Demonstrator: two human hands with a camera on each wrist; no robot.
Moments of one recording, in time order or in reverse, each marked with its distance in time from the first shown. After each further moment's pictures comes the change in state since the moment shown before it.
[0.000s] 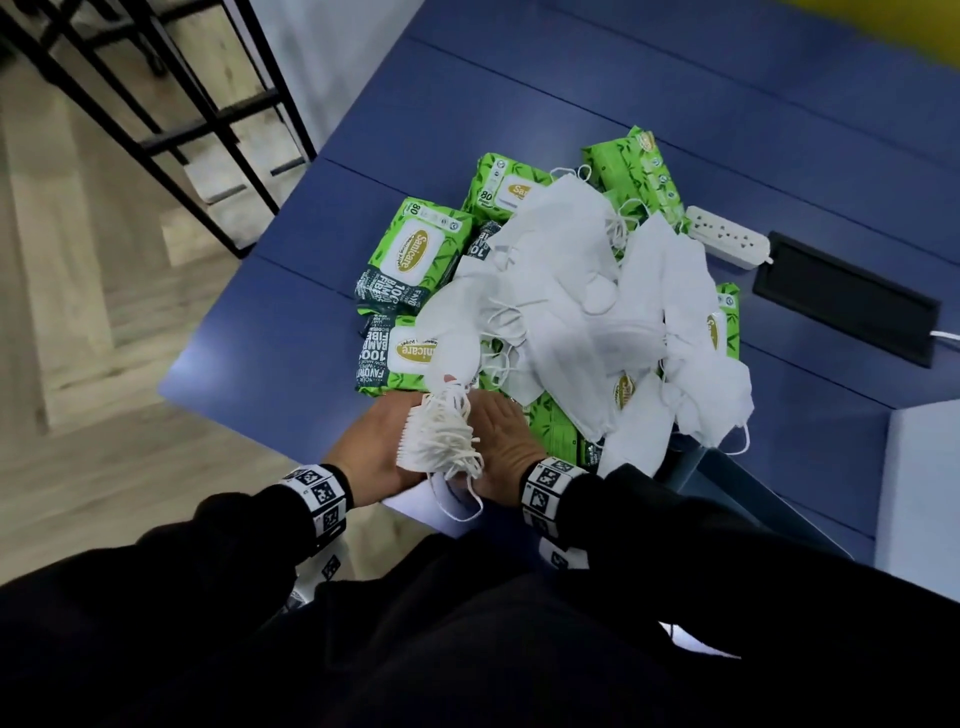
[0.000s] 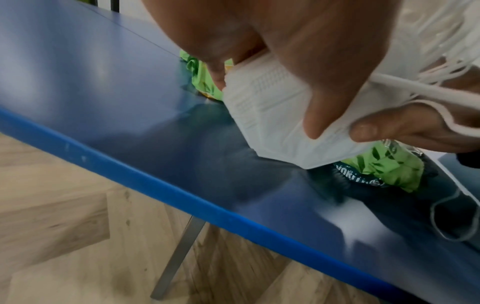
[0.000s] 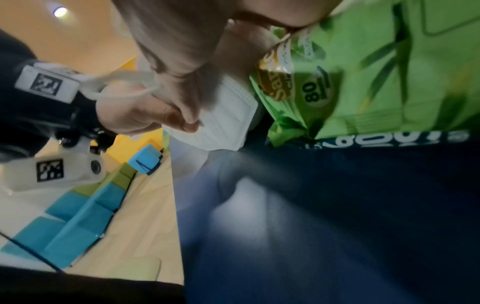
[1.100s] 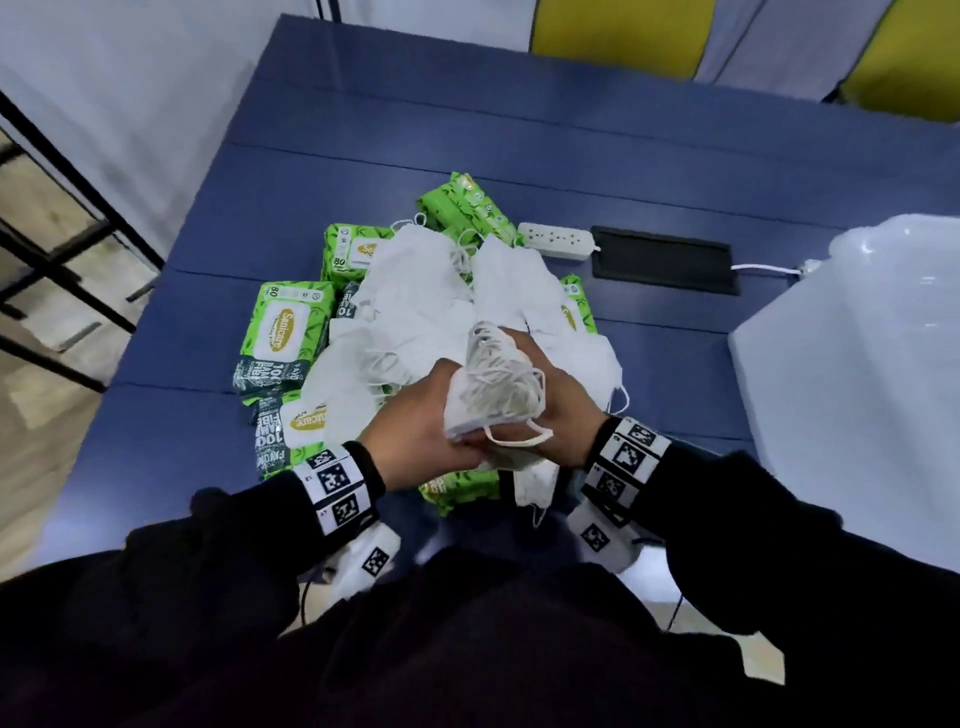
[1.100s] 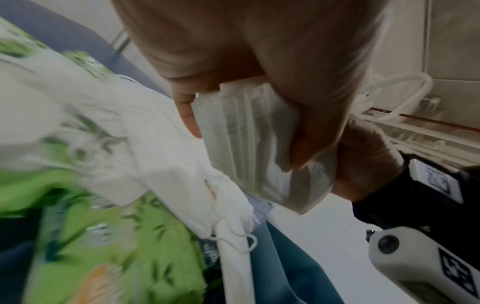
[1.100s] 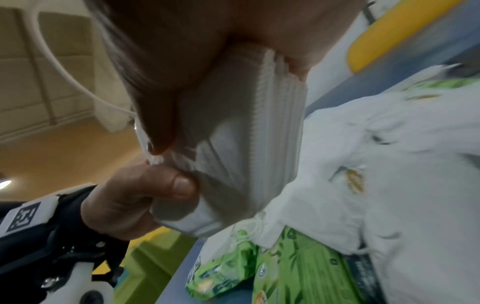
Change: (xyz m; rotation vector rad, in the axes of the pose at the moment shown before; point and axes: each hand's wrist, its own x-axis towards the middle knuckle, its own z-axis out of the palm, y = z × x) left_hand 0.089 0.168 0.000 0.013 -0.239 0.152; right_hand -0.084 0.012 -0.175 0.671 0.346 0.380
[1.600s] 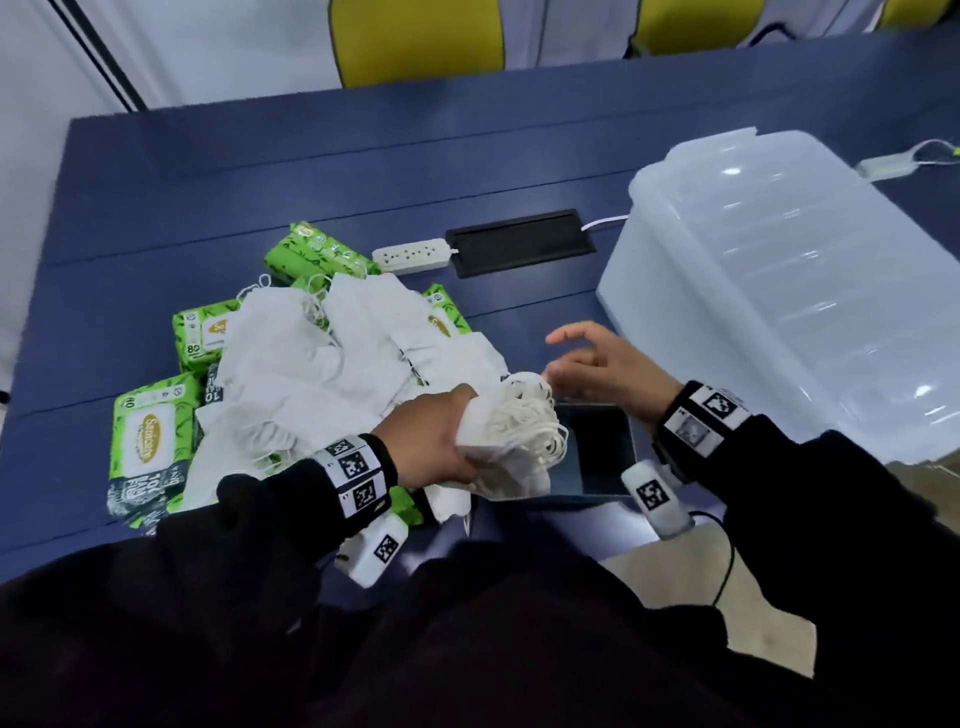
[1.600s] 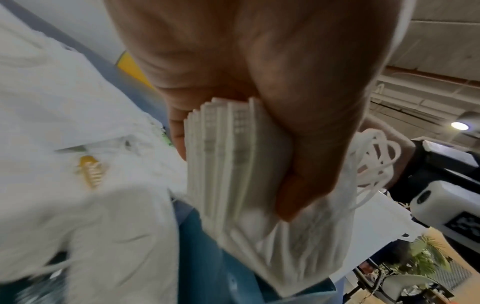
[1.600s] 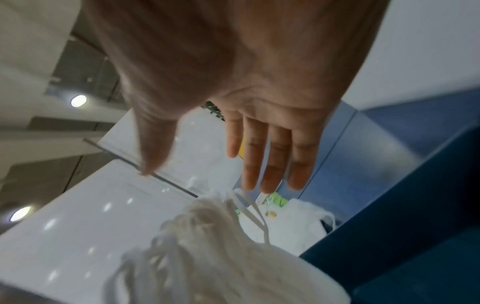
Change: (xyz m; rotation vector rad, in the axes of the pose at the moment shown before) left_hand 0.072 0.098 0.073 0.436 -0.445 0.236; right_hand -0.116 0.058 -0.151 0.369 0.296 0.314
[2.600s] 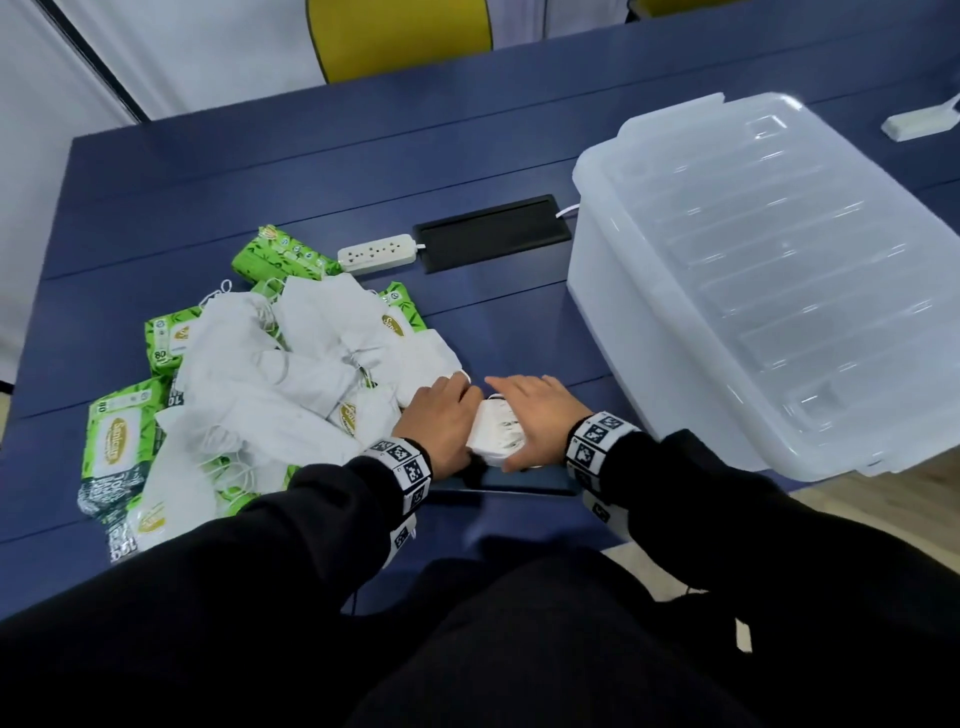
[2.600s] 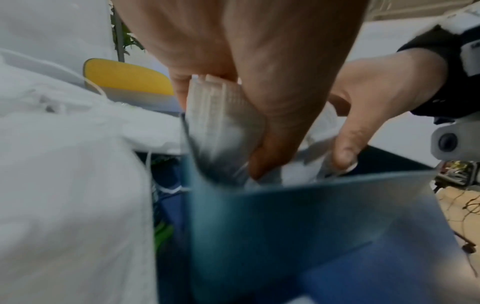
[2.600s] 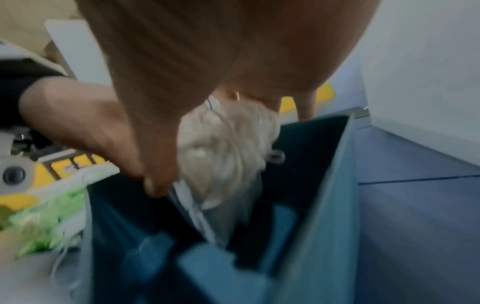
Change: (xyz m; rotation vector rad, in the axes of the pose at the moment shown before) left_hand 0.091 0.051 0.074 0.443 0.170 0.013; right_hand 0.045 0.114 -0.028 -1.164 -0.161 -0.215
